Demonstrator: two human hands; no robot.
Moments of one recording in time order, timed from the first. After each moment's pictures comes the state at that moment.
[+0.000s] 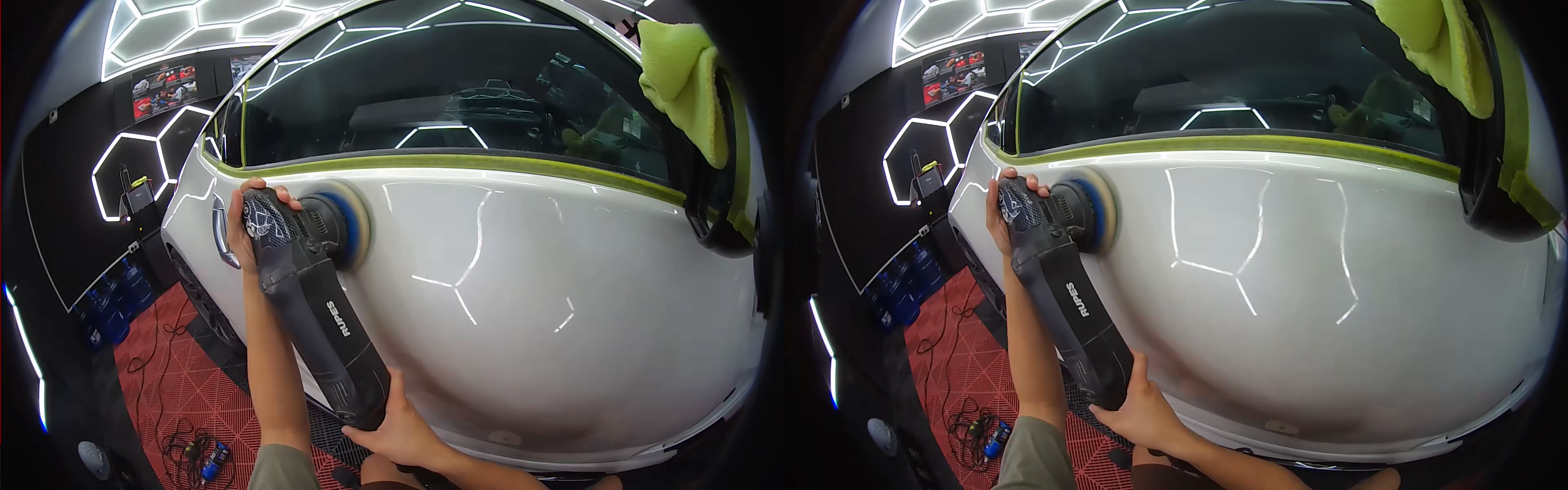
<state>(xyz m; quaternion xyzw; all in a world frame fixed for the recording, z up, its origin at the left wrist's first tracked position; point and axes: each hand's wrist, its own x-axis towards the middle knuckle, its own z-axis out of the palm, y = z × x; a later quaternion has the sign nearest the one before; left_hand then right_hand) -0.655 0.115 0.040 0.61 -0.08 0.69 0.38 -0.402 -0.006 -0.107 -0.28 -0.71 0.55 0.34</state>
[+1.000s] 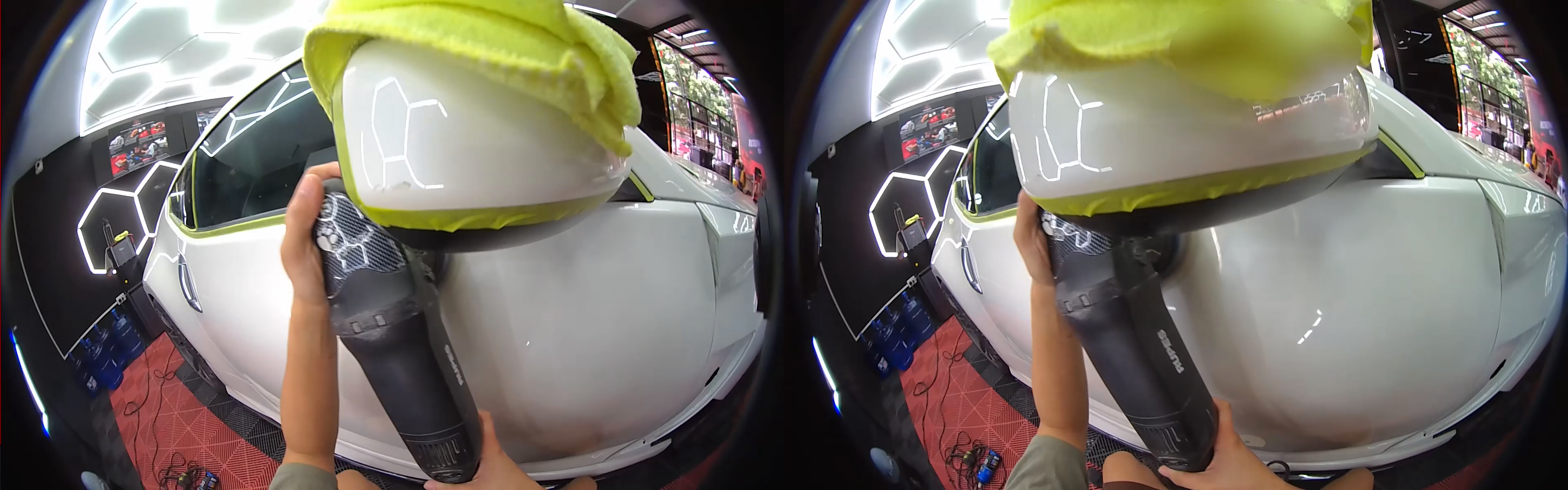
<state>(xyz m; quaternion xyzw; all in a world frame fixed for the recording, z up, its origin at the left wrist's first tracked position) -0.312 0.062 0.099 0.59 -0.12 0.66 0.44 -0.127 -0.063 -0.130 -0.34 -0.68 0.49 0.43</state>
